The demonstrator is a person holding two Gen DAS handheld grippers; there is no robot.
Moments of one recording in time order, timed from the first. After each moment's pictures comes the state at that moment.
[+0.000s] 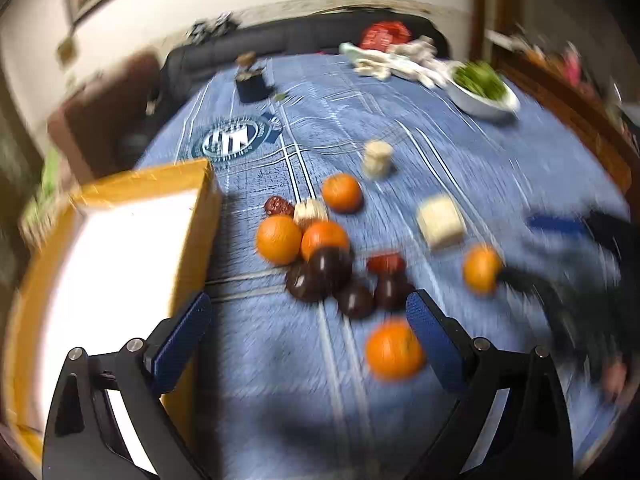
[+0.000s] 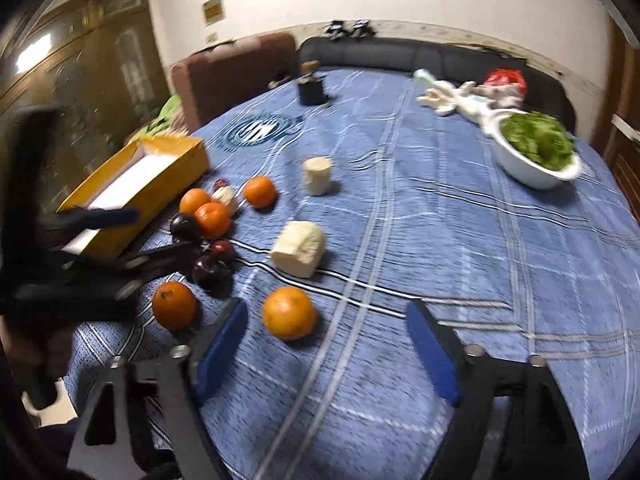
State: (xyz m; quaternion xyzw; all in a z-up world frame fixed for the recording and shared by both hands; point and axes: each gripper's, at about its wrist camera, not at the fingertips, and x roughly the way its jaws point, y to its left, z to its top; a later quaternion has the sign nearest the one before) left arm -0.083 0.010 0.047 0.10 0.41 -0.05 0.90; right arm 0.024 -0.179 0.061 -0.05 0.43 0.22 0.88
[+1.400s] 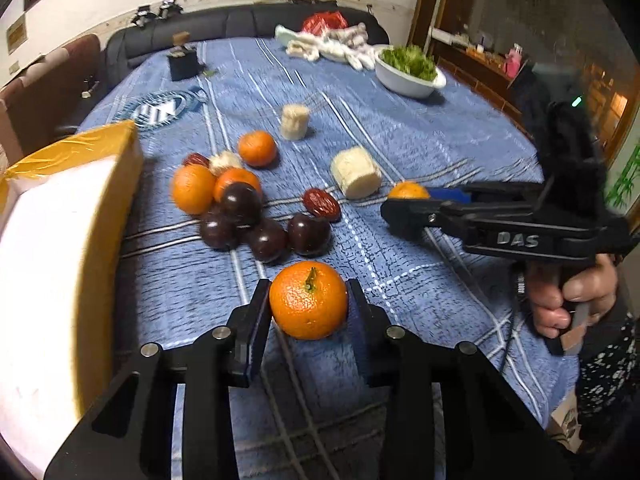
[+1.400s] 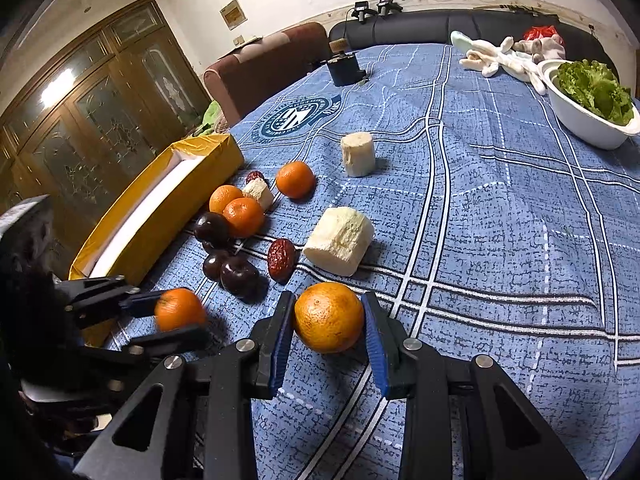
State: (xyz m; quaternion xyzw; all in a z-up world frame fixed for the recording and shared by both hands) left arm -0.109 0.010 0.033 0.02 0.44 -0.17 0.88; right arm 0.040 -0.187 0.037 0.04 0.45 0.30 0.84
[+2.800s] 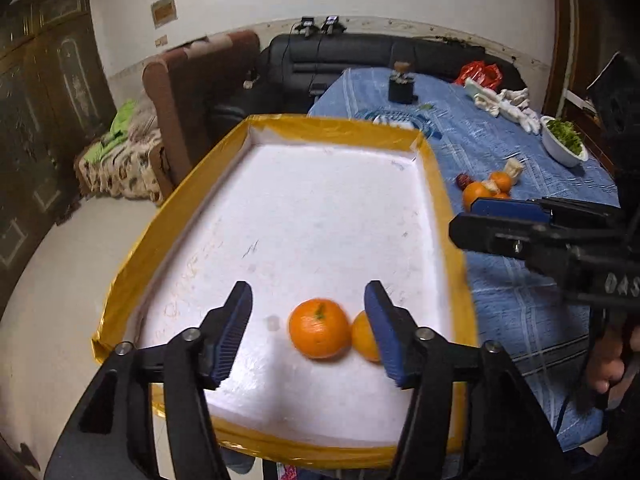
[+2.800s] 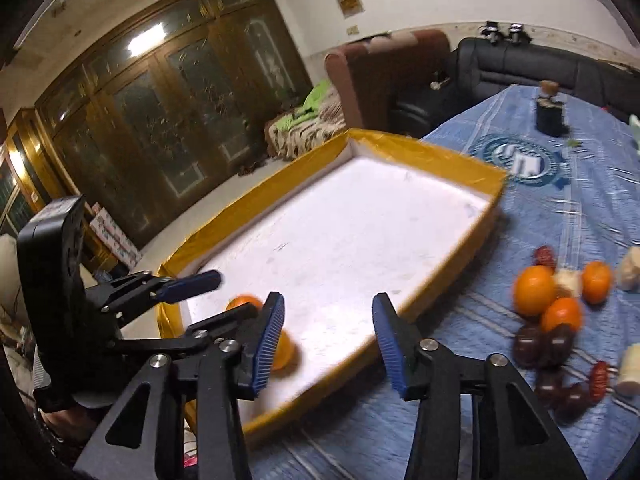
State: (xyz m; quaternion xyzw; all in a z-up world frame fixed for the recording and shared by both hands) left arm -0.159 0.174 0.060 0.00 0.39 0.08 0.92; right arm 0.003 0.007 0.088 0.00 0.39 0.44 0.81
